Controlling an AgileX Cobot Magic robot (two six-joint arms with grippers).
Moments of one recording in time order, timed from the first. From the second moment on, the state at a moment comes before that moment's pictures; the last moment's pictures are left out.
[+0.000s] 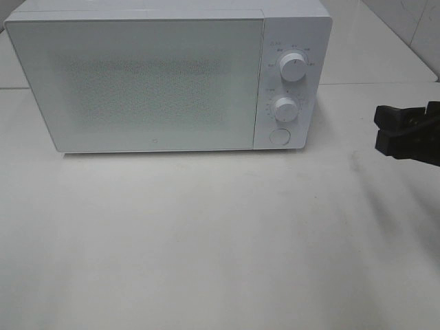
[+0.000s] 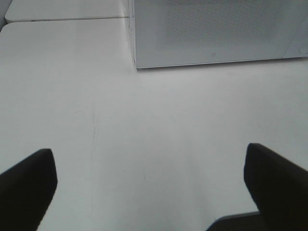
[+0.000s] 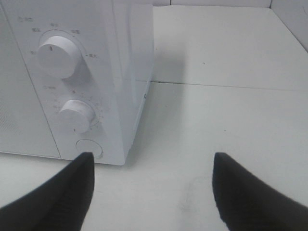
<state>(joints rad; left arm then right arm) 0.01 0.00 -0.52 -0.17 1.09 0.12 0.23 1.21 -0.25 0.19 -0.67 -0.07</state>
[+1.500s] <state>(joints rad) 0.01 0.00 -0.52 -0.17 1.09 0.12 0.83 1.79 -0.49 0.89 -1.21 -0.25</state>
